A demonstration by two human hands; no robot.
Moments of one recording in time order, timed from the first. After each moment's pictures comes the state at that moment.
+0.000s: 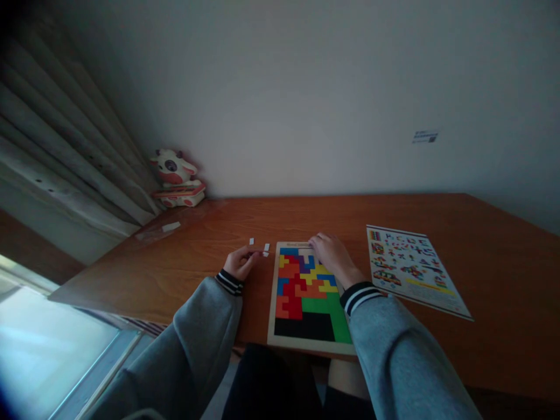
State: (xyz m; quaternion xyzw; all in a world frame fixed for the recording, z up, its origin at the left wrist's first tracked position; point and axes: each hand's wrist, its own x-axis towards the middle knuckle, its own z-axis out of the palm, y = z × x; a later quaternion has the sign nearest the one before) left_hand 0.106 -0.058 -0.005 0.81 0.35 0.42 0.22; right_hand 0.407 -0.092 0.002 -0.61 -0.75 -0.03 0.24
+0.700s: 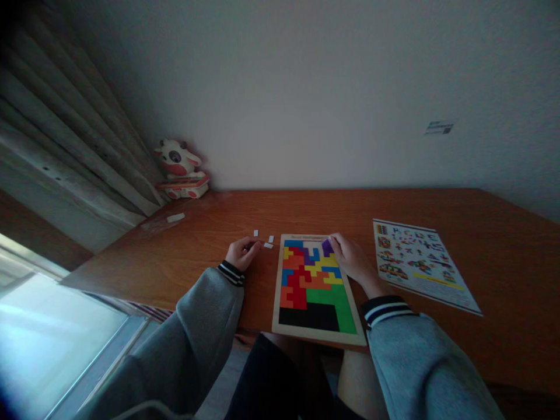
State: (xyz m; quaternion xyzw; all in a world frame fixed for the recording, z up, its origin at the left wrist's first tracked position) left_hand 0.101 -0.054 -0.010 0.79 0.37 0.43 0.23; right_hand 0.432 -0.122 -0.021 -0.62 -0.70 0.08 0.34
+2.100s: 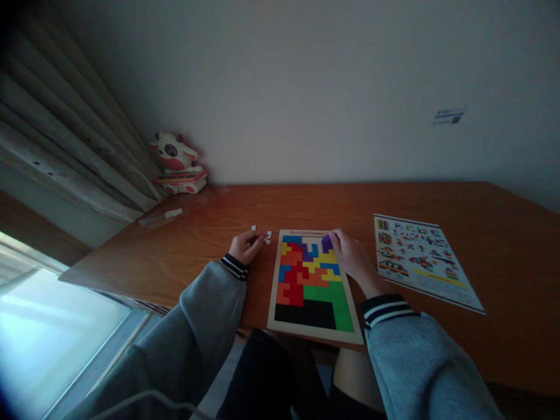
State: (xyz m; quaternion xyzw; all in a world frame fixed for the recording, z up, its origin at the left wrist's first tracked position) left_hand 0.120 -0.051 -0.008 0.80 0.37 0.42 0.22; right_hand 0.430 -0.125 -0.018 -0.68 -0.67 0.04 0.30
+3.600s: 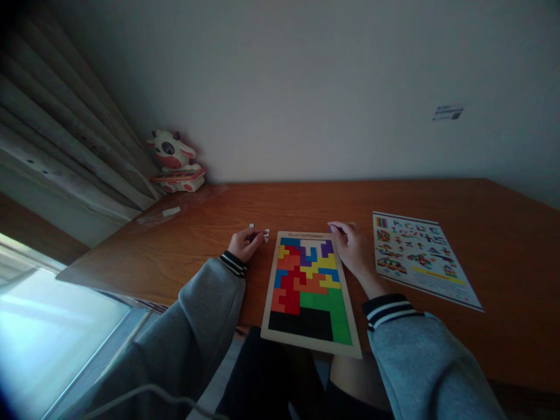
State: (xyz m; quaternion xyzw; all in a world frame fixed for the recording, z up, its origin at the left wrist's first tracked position) left_hand 0.124 -0.046 -0.012 0.79 0.38 0.42 0.23; right_hand 0.435 -0.121 -0.019 -0.61 -0.62 0.04 0.49
